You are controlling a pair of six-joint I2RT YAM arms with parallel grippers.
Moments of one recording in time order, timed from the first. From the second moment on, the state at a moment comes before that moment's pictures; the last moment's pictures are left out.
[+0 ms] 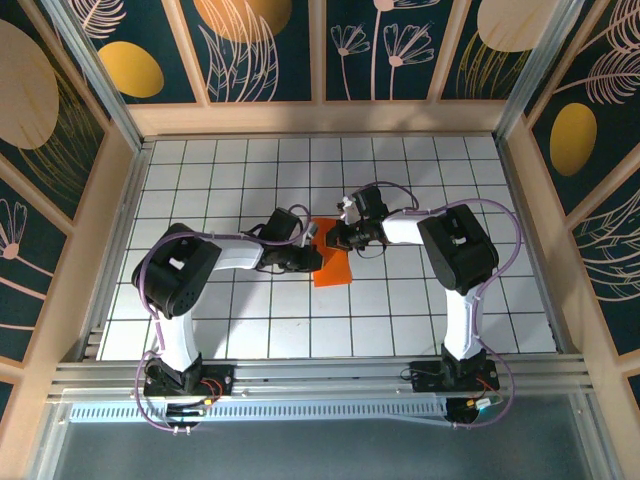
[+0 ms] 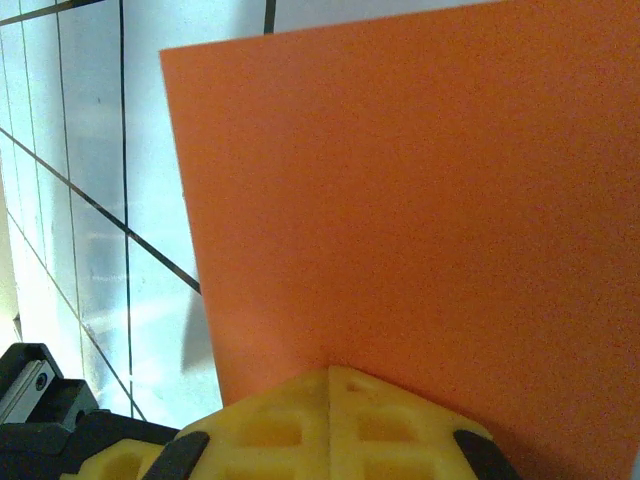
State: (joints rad) left arm -0.61 1.89 0.91 0.01 0.53 -0.54; right arm 0.50 2.01 1.10 -0.06 -0.62 0.54
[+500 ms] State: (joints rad) left arm -0.63 1.88 0.92 0.01 0.49 -0.52; right arm 0.50 1.71 0.93 -0.13 -0.58 0.55
